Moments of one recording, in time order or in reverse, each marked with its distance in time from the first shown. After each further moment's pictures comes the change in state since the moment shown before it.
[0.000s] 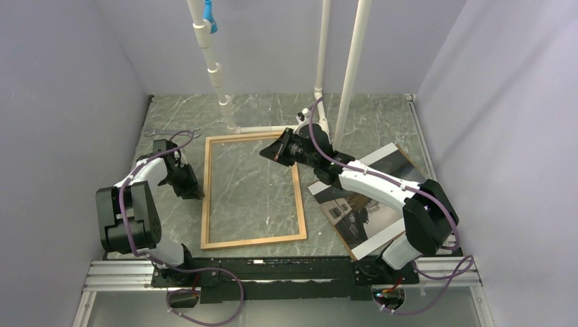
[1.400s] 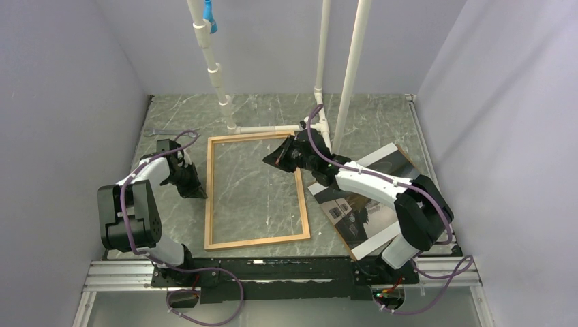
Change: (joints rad) left arm -0.033 0.013 0.000 0.004 0.059 0.009; right arm -0.008 0.044 -0.040 -0.028 0.023 0.091
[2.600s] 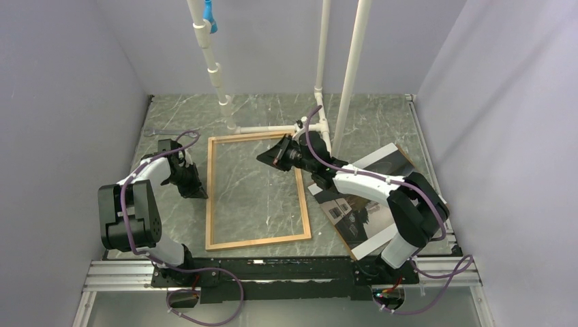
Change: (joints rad) left arm -0.010 0.002 0.000 -0.001 0.001 0.004; right arm 0.000 0.042 -0.048 0.248 -0.094 0.025
